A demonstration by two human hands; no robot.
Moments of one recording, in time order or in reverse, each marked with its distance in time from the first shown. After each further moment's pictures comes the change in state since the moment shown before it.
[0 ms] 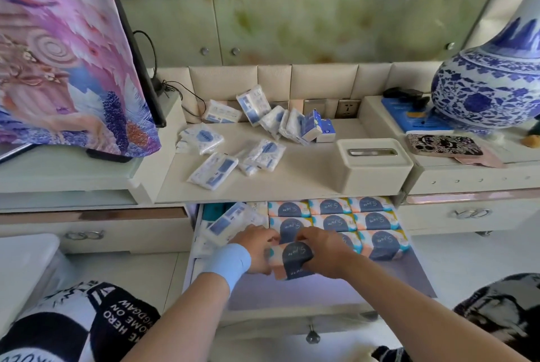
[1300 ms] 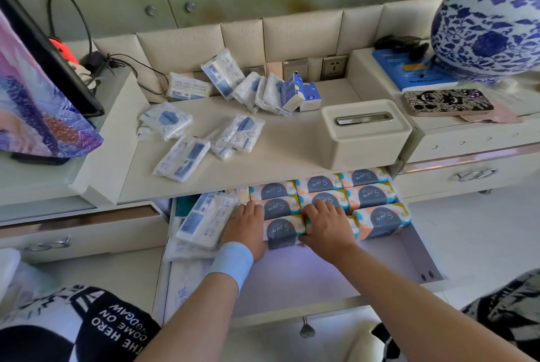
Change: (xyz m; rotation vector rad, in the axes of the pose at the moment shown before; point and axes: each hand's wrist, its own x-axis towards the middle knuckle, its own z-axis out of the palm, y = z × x) left_hand 0.072 0.004 0.046 0.289 0.222 -0.074; right_hand 0.041 0.063 0.047 -0.244 0.287 0.060
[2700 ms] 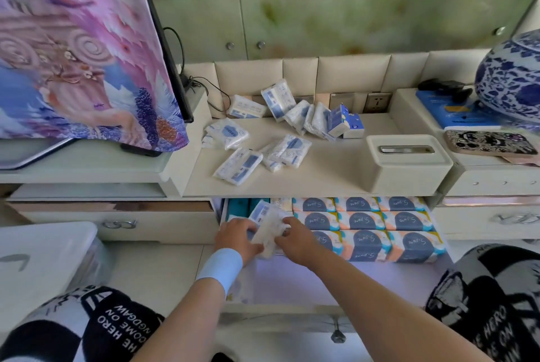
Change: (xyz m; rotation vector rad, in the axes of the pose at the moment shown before) left_hand -0.071 -0.094 -0.024 -0.504 0.040 -0.378; right_hand 0.012 -0.146 -0.034 0.902 -0.368 0.247
